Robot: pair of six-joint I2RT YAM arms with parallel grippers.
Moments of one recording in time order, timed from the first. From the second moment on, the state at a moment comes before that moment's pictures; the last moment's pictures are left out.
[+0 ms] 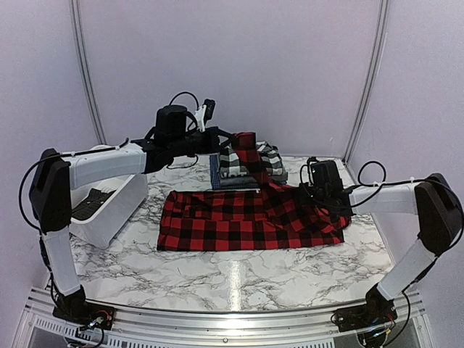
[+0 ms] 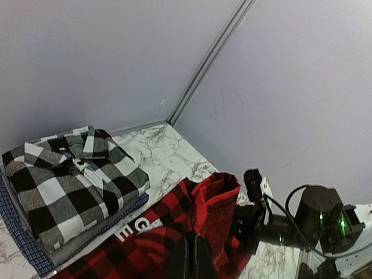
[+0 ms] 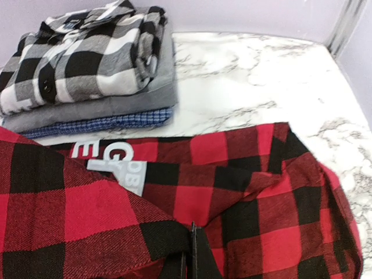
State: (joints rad) left arm -0.66 1.92 1.58 0.19 0.34 -0.47; right arm 0.46 1.56 0.83 0.09 0.31 0.31
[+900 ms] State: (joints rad) left arm -0.68 1.59 1.10 0.17 0.67 -0.35; right arm 0.43 1.32 0.73 0.01 0.11 0.28
